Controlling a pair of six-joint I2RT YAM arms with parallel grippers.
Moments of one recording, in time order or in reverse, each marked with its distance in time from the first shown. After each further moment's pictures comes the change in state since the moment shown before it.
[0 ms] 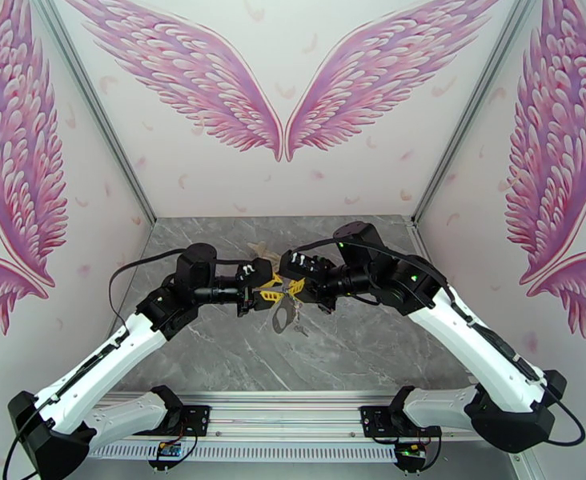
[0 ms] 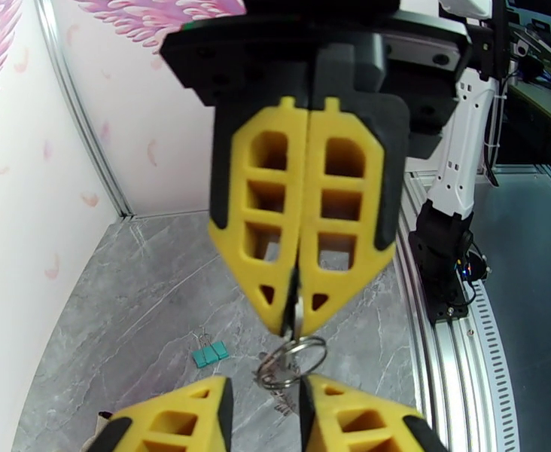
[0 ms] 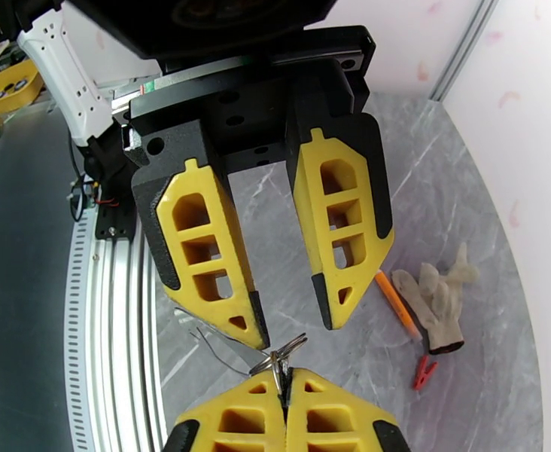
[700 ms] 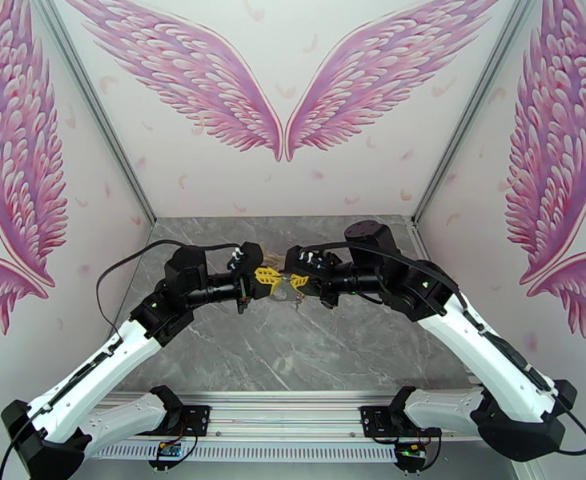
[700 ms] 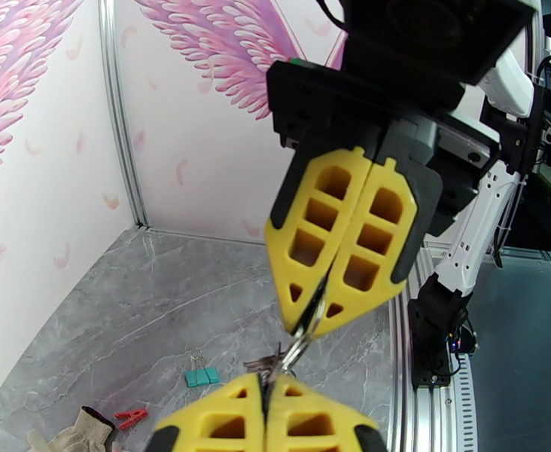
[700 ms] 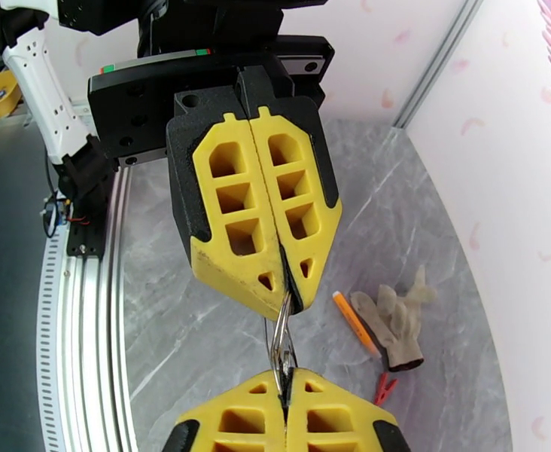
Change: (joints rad) left arm -0.002 -0.059 -0.049 0.163 -0.095 -0.306; right arm -0.008 -0.050 -0.030 0.095 0.039 -0.009
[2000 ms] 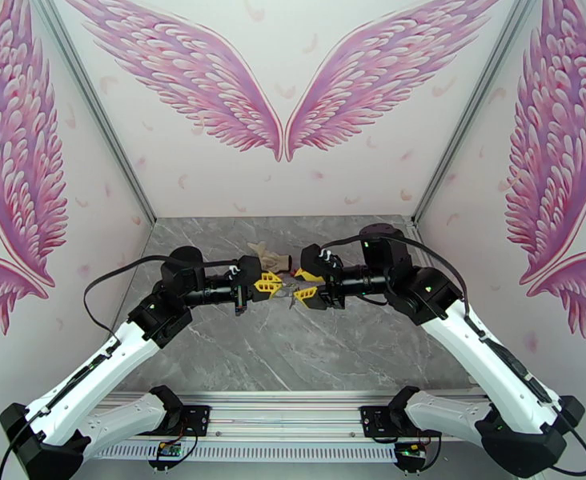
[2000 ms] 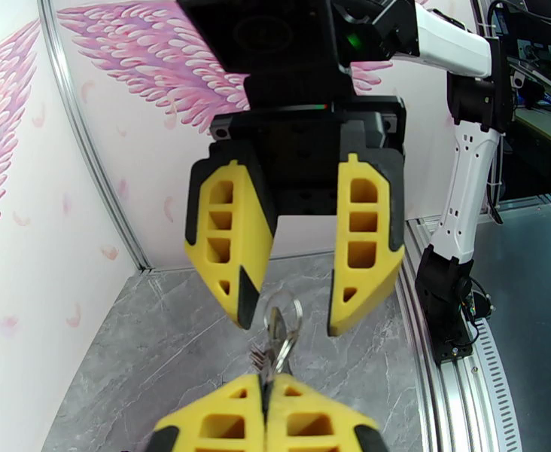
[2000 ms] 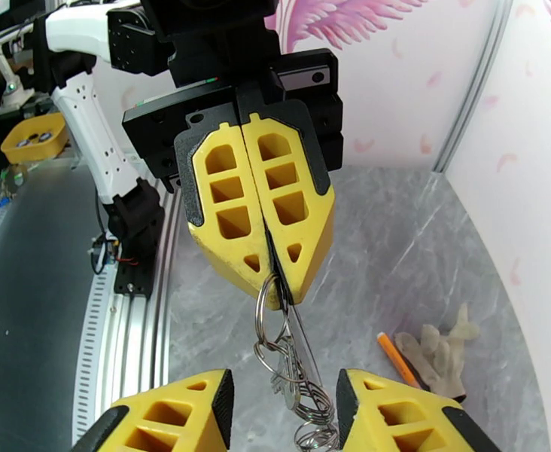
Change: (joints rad) left arm 0.000 -0.016 -0.001 0.016 0.106 0.205; right arm -0.119 -0.074 -0.133 0.133 -0.287 0.027
